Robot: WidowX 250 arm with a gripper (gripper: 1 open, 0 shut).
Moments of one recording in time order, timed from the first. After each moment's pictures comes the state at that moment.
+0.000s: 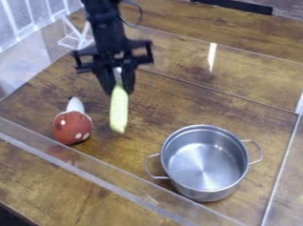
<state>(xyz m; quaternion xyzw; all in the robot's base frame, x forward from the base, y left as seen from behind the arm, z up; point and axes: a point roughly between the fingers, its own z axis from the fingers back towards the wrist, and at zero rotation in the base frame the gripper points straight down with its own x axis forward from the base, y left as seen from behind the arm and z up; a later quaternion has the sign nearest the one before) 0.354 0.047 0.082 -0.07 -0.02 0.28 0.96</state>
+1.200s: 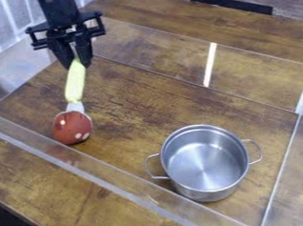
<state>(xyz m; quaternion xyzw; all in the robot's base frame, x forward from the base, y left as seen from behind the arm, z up) 0.351 0.120 0.088 -0.08 -0.06 0.27 0.96</state>
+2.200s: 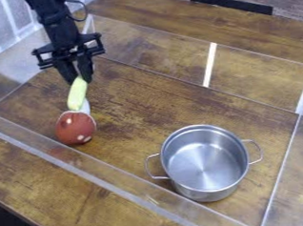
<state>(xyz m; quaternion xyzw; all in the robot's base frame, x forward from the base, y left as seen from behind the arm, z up) 0.371 0.124 0.052 -0.09 -0.05 0.28 0.95</state>
